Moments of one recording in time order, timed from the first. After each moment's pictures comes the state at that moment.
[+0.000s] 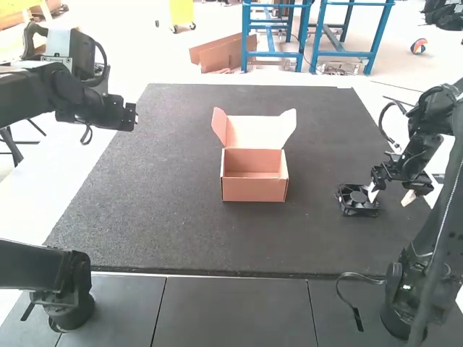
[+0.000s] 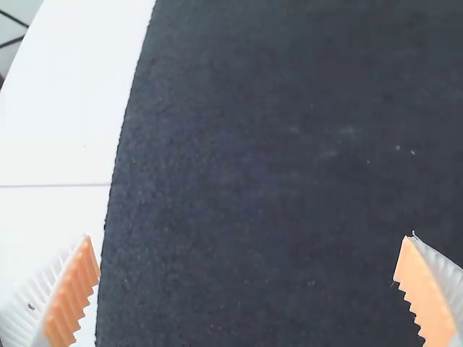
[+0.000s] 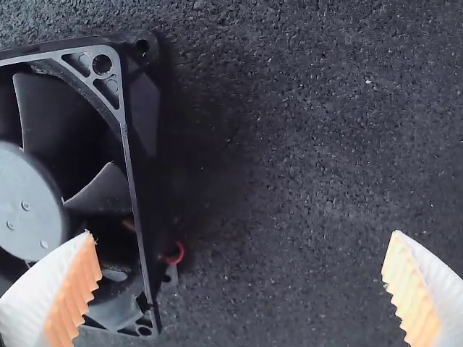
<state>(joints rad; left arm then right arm) -0.04 1.09 0.96 -0.55 -0.16 0.03 -0.30 1.94 1.24 -0.93 -0.08 -0.36</state>
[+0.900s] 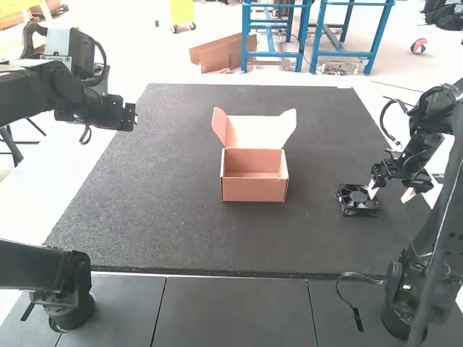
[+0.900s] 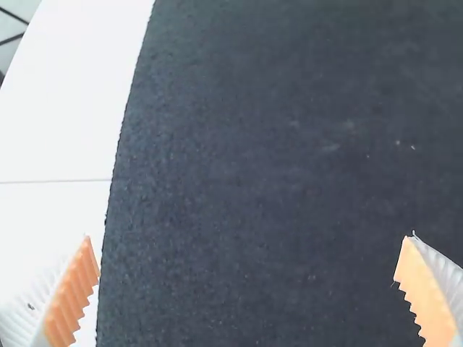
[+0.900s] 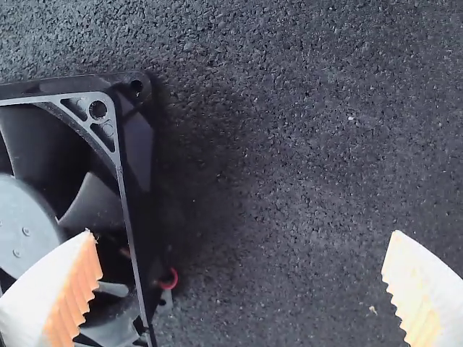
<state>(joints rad) -0.04 1.09 0.96 -0.57 -0.16 0.03 -0.31 1.94 1.26 -0.90 -0.09 -0.36</state>
